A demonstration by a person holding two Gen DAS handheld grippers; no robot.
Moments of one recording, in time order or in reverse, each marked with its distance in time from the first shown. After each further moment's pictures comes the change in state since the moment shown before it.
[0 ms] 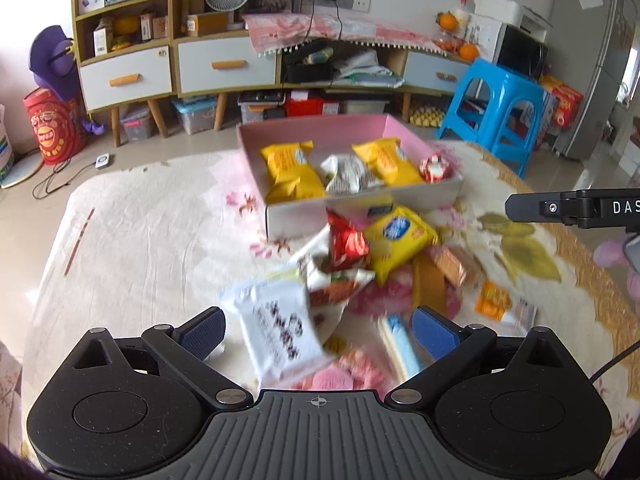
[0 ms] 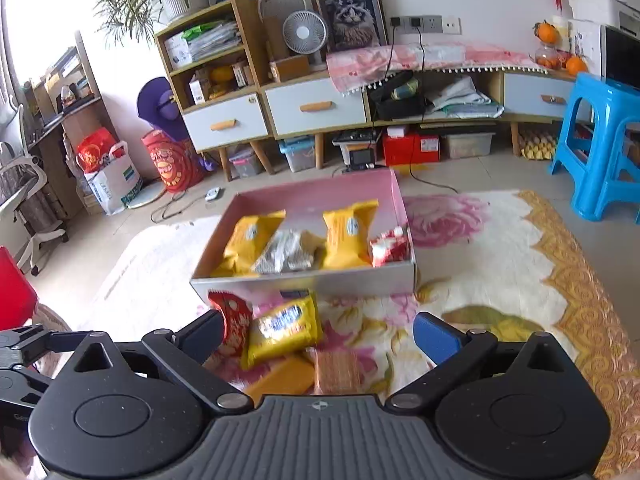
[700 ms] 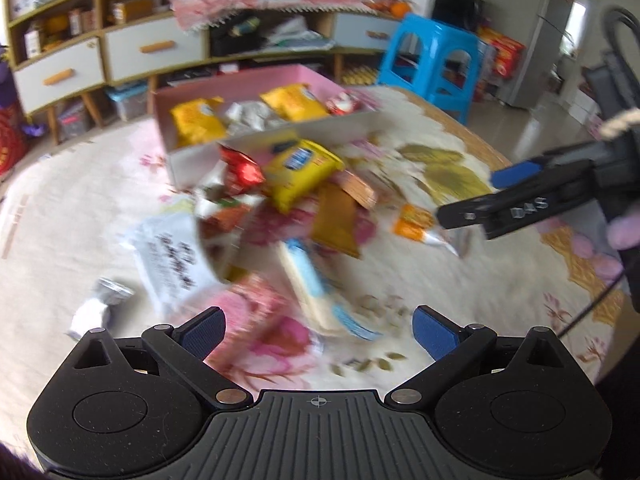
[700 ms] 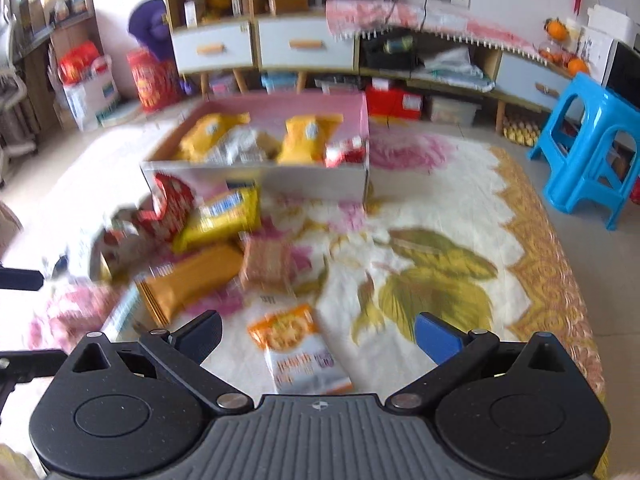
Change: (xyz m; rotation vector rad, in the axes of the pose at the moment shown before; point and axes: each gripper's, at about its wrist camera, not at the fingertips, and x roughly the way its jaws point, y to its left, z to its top) left arm 0.004 -0.055 -0.042 0.132 0.092 -0.154; right arm 0.008 -0.018 -0.049 -0.158 0.194 -0.136
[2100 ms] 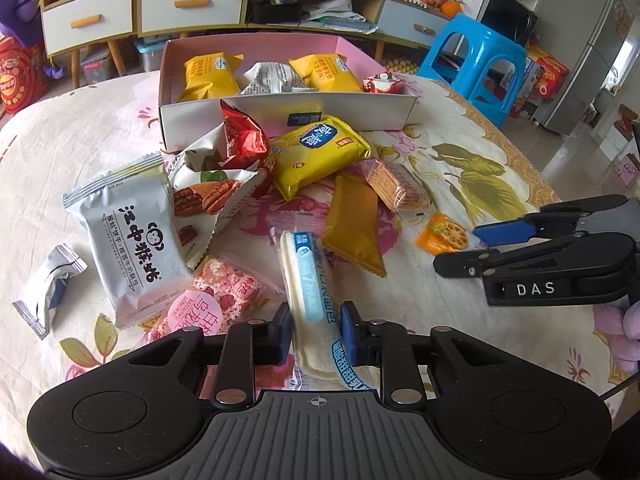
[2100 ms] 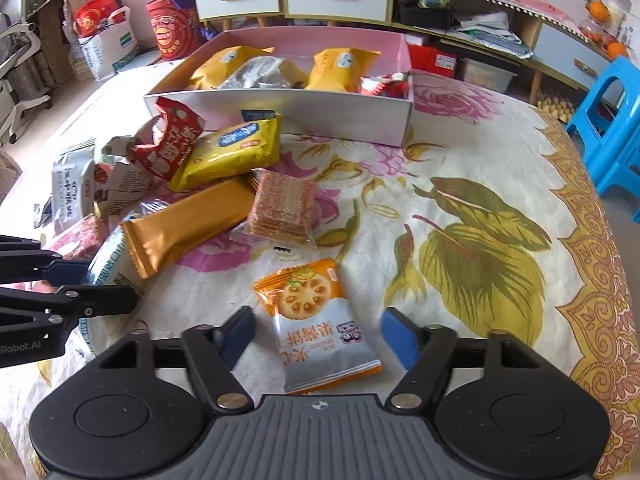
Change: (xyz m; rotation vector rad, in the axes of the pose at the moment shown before) left arm 0.049 0.006 0.011 -0.184 0.039 0.040; right arm 0.039 0.012 -0.007 -0.074 0.085 0.085
